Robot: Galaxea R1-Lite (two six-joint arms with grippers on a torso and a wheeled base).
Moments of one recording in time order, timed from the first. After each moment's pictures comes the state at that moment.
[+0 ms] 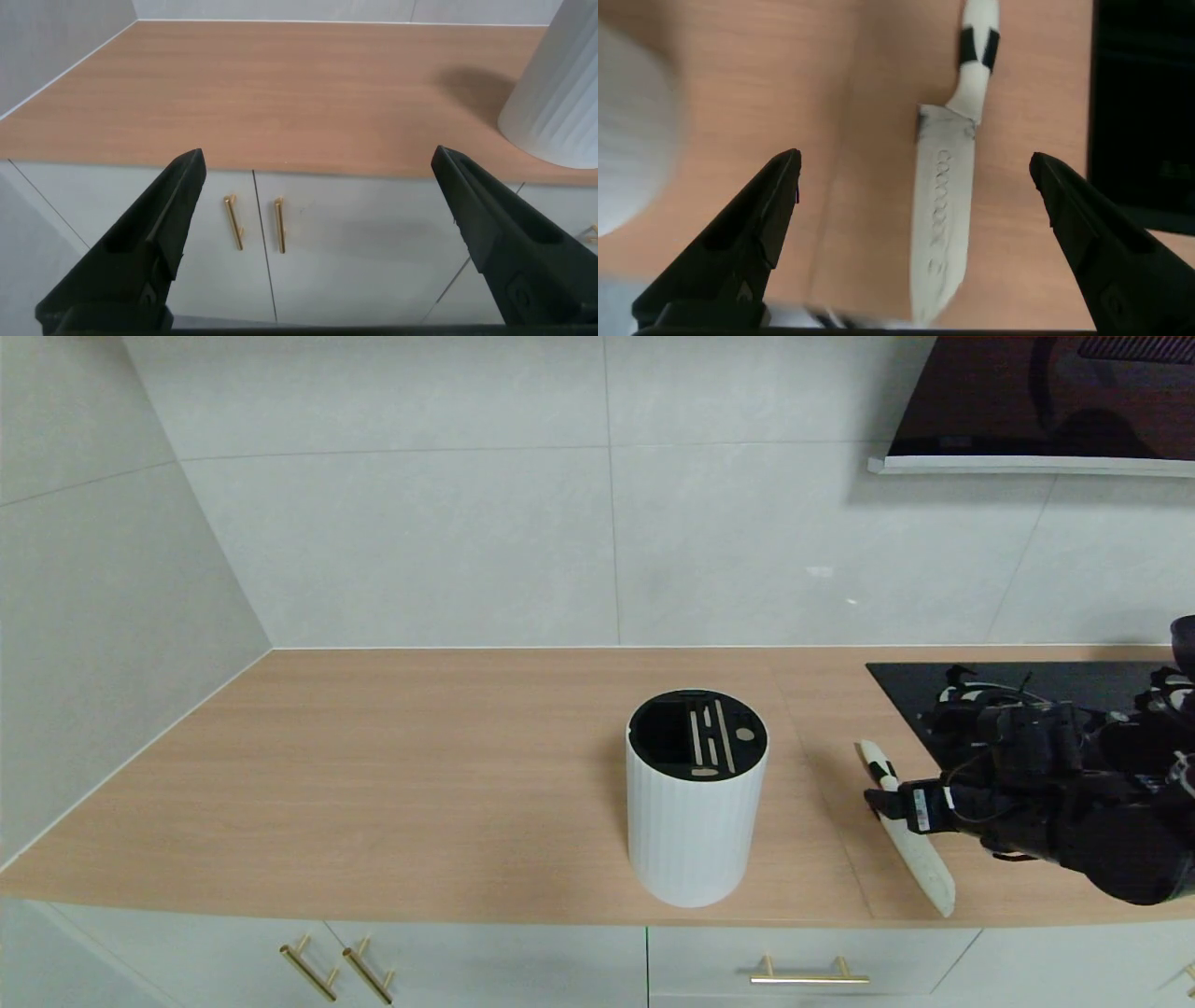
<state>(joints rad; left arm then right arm) -0.01 0.00 0.00 0.00 0.05 -0.01 0.15 1.97 -0.69 -0.73 -0.09 -0.02</state>
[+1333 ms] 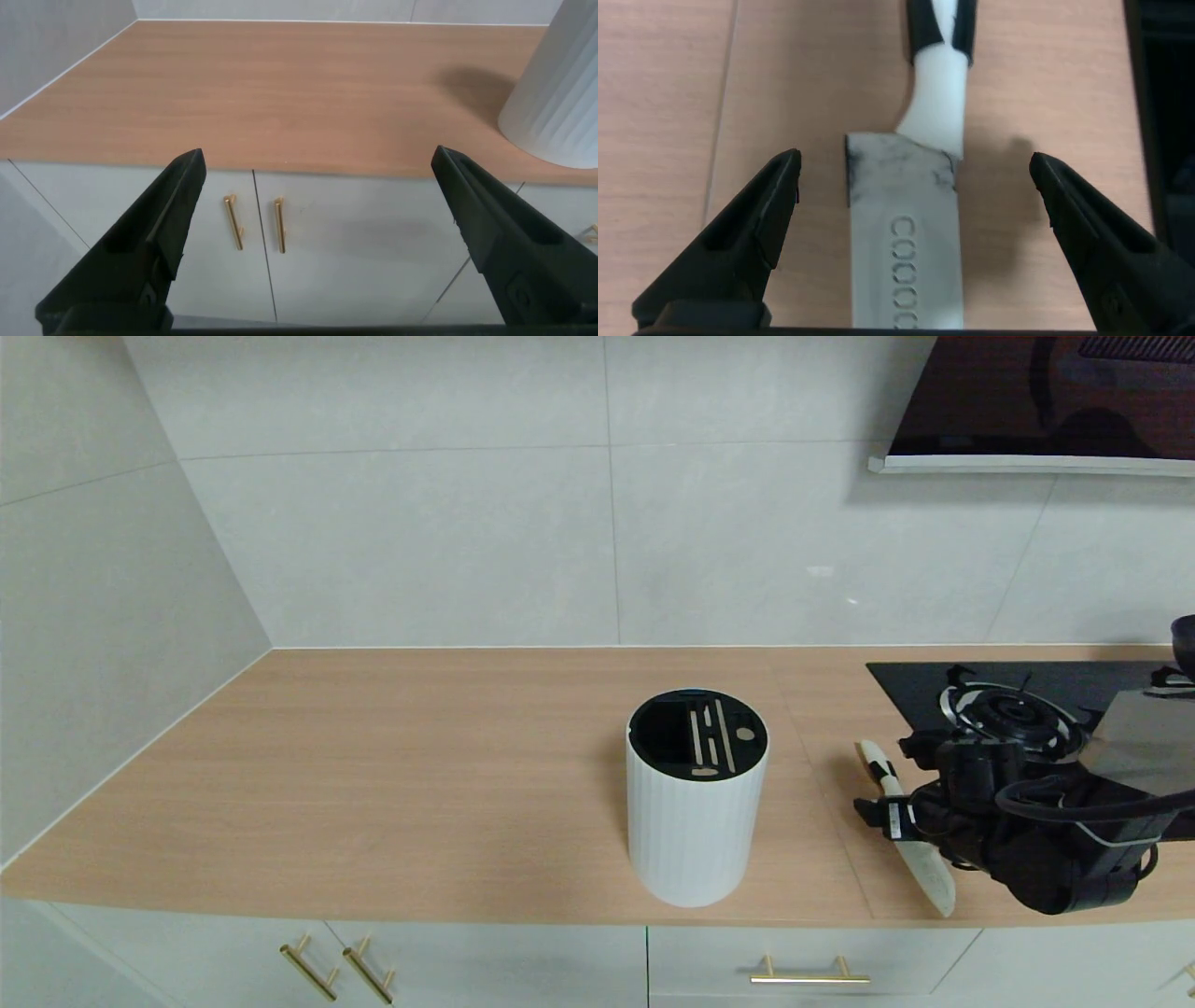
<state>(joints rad) -0.01 0.00 0.00 0.00 0.05 -0.01 0.10 2.27 -0.76 -0.98 -0.14 0.00</state>
